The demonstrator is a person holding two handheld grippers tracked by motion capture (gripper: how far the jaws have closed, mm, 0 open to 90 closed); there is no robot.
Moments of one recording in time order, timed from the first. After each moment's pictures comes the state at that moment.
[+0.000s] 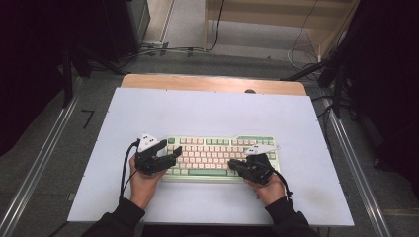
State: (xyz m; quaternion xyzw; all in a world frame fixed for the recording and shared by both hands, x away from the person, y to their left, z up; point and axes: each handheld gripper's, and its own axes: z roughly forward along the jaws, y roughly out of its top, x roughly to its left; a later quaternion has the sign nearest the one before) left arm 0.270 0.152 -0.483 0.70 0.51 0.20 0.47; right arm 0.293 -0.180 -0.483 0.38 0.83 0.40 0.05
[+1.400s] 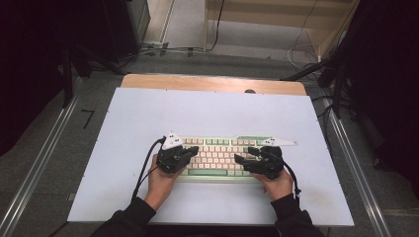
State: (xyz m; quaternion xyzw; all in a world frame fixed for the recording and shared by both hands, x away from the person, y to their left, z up) left arm 0.284 0.099 -0.481 0.76 0.43 0.14 0.47; right arm 0.305 -0.206 -0.475 0.44 0.78 0.43 0.07
